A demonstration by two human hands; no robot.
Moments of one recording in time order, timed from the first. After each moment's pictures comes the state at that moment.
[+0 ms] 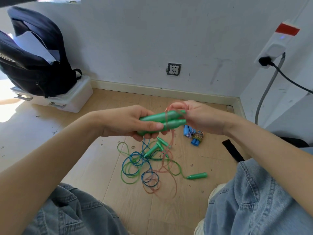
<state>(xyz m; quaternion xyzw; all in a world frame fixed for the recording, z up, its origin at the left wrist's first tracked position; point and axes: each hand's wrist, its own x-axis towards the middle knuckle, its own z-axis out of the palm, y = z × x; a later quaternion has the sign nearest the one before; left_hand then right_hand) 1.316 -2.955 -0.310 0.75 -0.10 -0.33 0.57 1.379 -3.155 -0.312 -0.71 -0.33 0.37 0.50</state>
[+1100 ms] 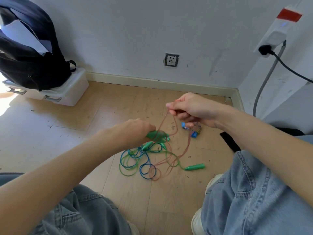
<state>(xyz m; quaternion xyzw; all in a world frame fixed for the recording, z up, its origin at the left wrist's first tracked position) 1.312 -2.988 -0.359 0.97 -0.14 -0.19 0.04 1.387 -3.155 -0.326 -0.76 -0.18 0.39 0.49</state>
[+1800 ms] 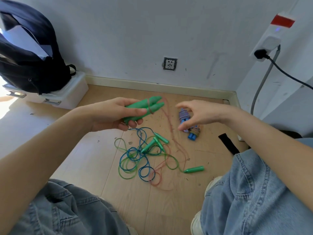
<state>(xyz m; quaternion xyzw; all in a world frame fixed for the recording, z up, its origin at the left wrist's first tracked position) 1.319 -2.944 -0.319 0.73 0.05 -0.28 0.62 1.412 -3.181 -0.333 -0.91 -0.28 0.28 0.13</state>
